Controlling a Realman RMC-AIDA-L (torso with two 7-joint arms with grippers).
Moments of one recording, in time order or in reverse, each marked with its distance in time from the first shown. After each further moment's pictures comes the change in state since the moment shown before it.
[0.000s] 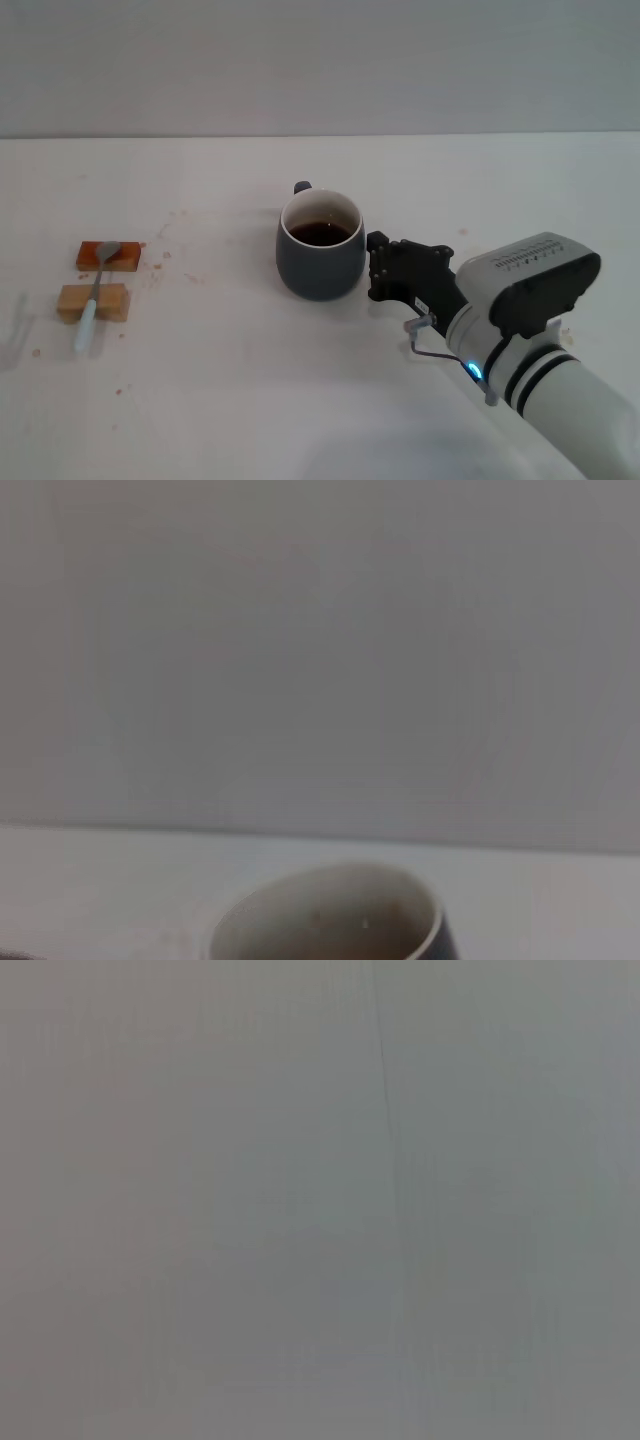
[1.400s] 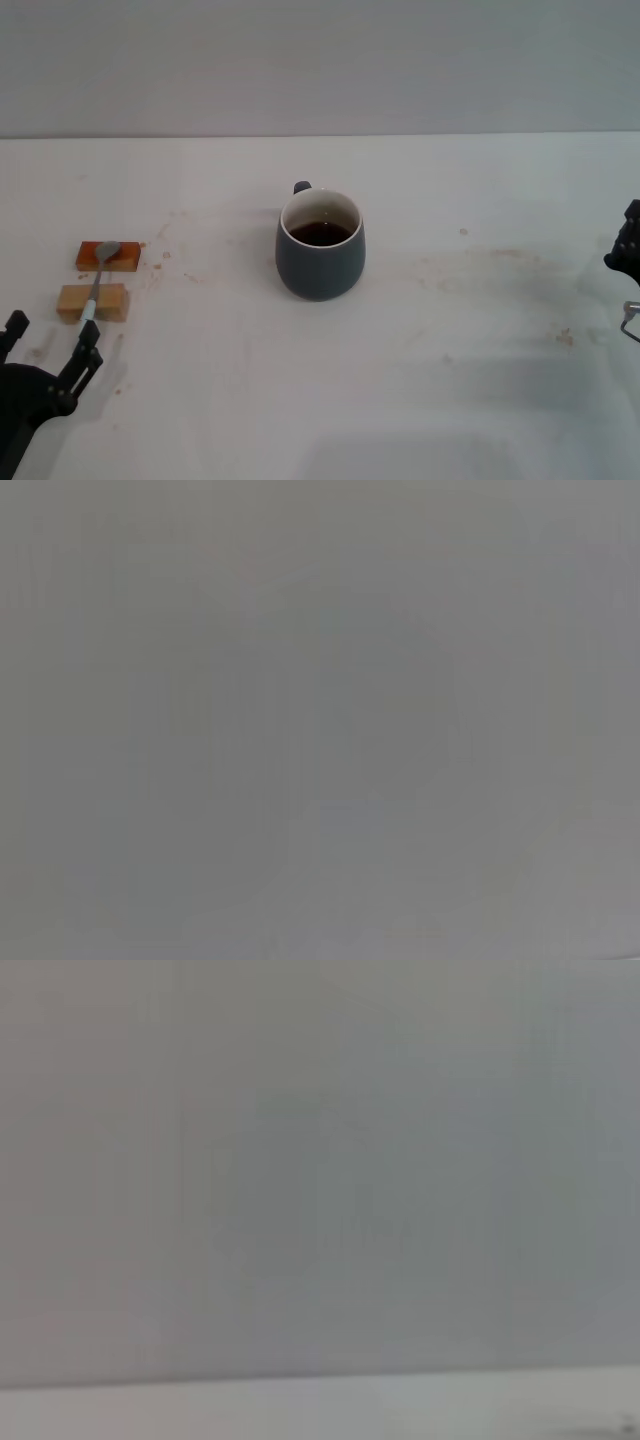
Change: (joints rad) left arm 0.048 0.004 0.313 -0.064 0.001 -0.105 -0.088; right arm -0.241 -0.011 0.250 -0.201 0.008 -0.354 -0.006
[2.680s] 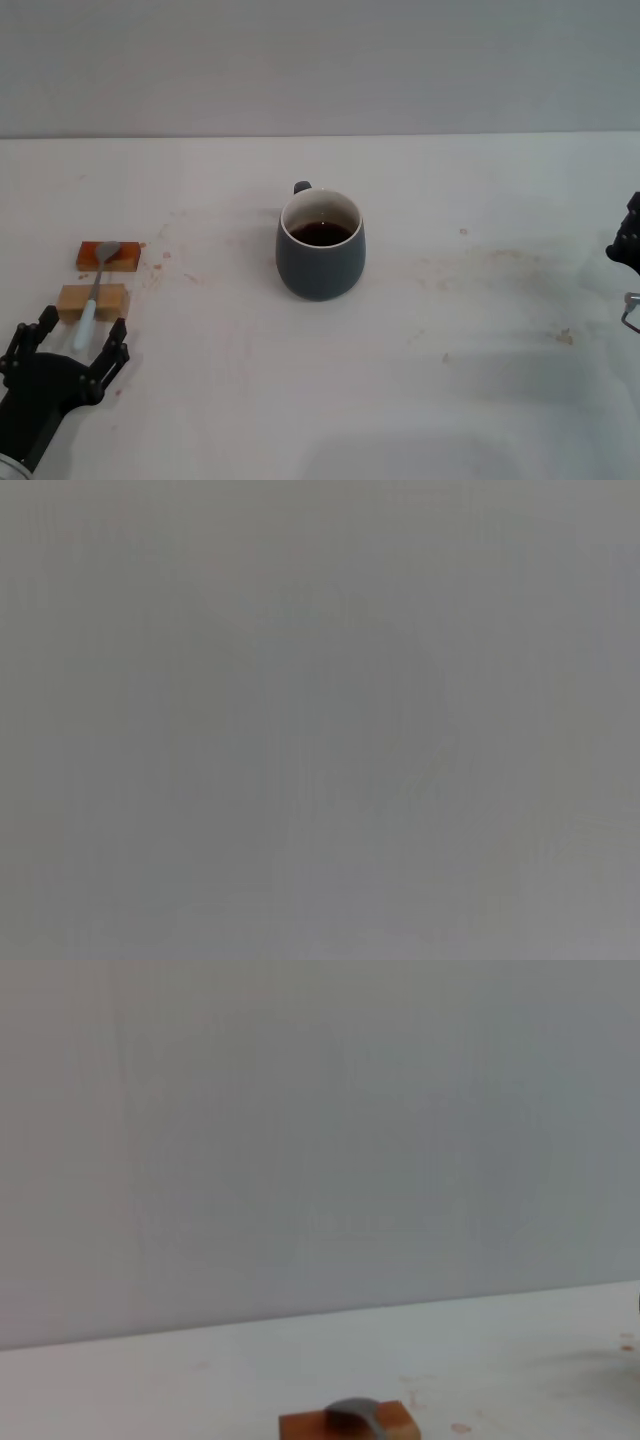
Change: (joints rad) left arm -0.057 -0.001 -0.005 -0.029 -0.009 -0.155 0.081; right arm 0.014 0.000 0.017 -0.004 0.000 0.004 -0.002
